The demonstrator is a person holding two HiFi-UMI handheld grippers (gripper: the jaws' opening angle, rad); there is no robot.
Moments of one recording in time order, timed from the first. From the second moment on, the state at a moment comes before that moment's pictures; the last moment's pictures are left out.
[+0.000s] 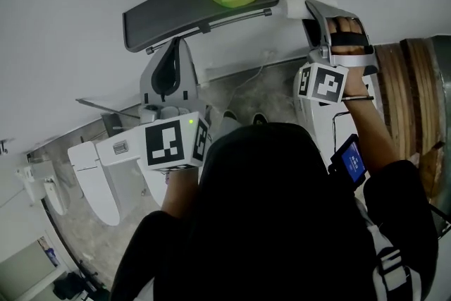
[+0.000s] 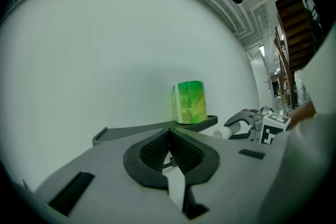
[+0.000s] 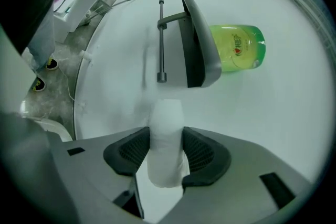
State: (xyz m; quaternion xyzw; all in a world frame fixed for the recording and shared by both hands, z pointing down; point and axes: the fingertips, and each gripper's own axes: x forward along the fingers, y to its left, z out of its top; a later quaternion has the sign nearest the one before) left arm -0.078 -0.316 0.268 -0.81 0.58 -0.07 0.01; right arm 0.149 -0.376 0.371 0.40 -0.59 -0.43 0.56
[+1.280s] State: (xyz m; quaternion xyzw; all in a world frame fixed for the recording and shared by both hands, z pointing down) left arm -0.141 -0.270 0.274 -0.75 0.66 -0.06 0.01; right arm -0.056 -0.280 0.268 0.23 -0.84 -0.40 0.29
